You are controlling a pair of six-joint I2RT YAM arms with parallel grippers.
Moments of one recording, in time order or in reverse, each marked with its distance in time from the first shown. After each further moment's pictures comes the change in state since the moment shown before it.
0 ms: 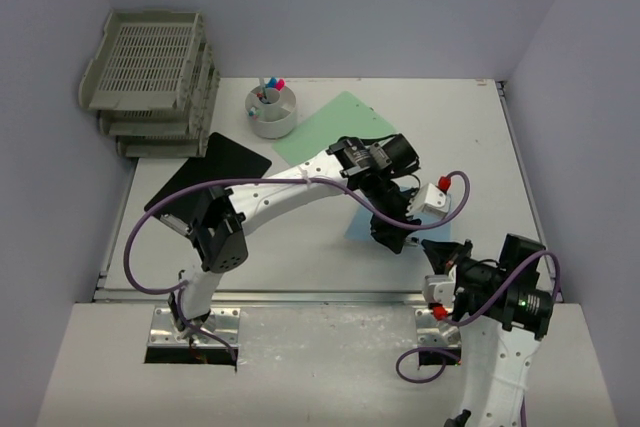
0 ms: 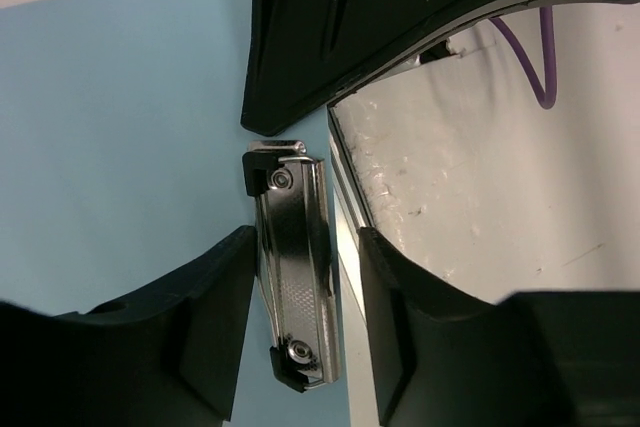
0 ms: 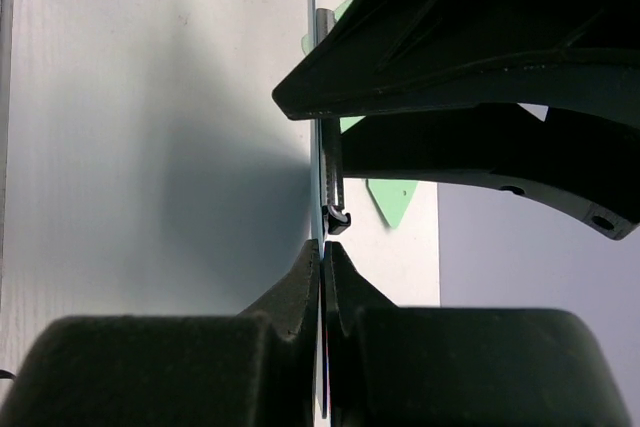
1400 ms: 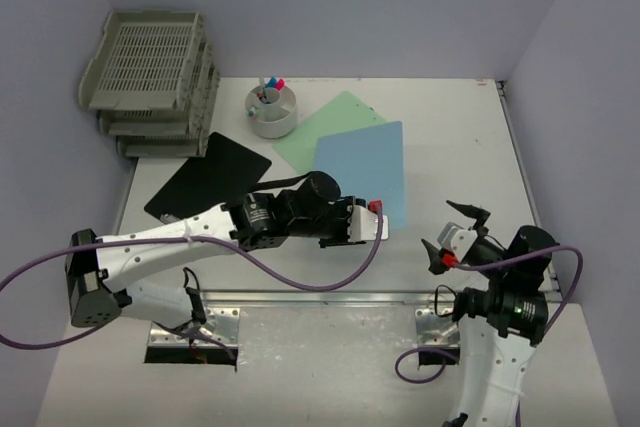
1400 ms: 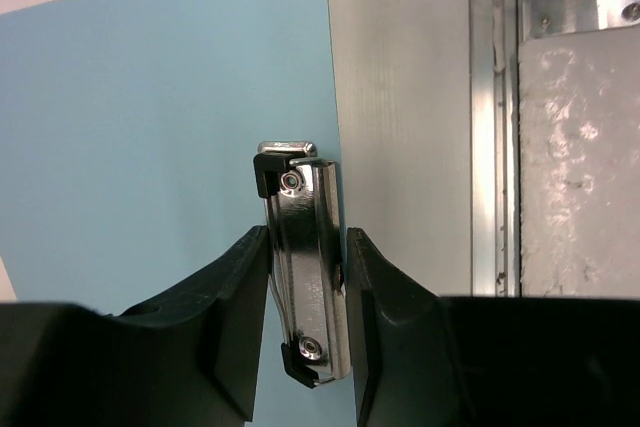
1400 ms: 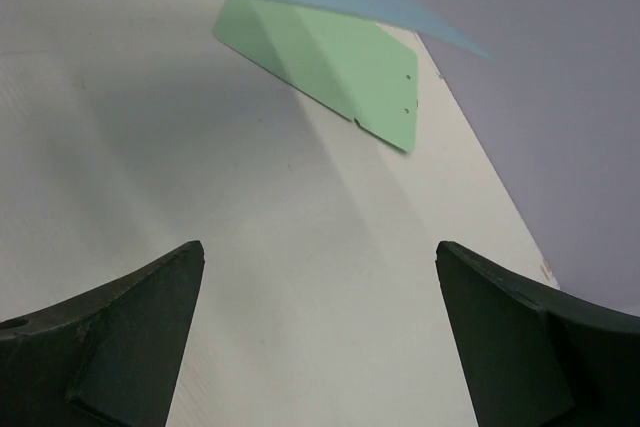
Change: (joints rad) left arm -0.092 -0.711 -0.789 0.560 -0.602 -0.083; right arm 0.005 -0.076 -0.046 0.491 0.117 0.913
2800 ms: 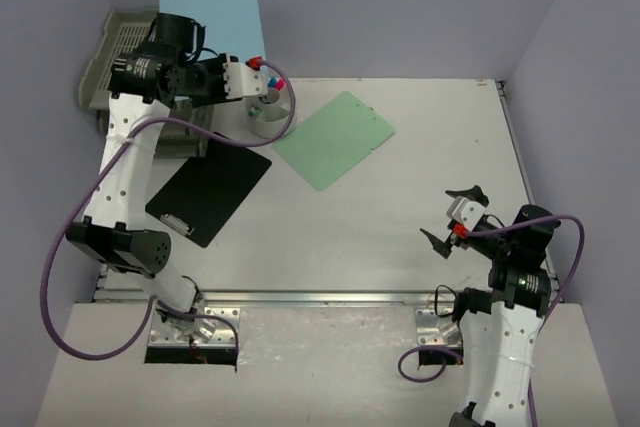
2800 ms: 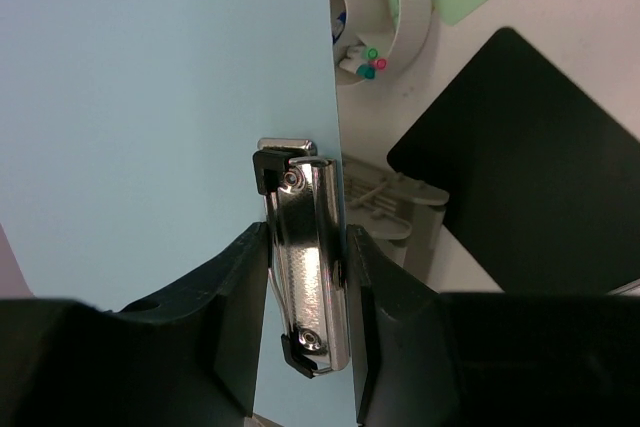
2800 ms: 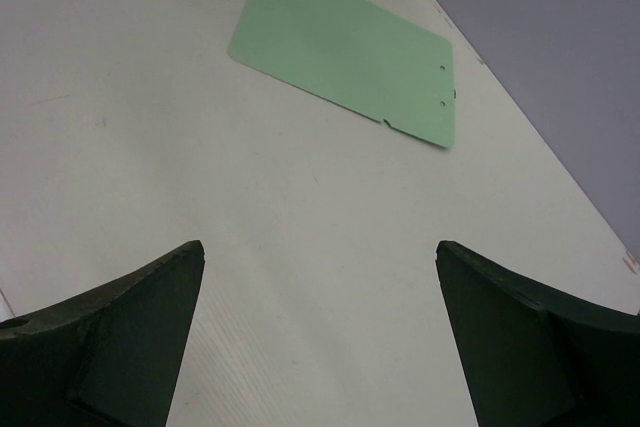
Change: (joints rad) left arm 0.946 0.291 0.882 -0.759 0.135 0.808; right arm 0.000 0.195 -0.003 0.172 -0.033 0.194
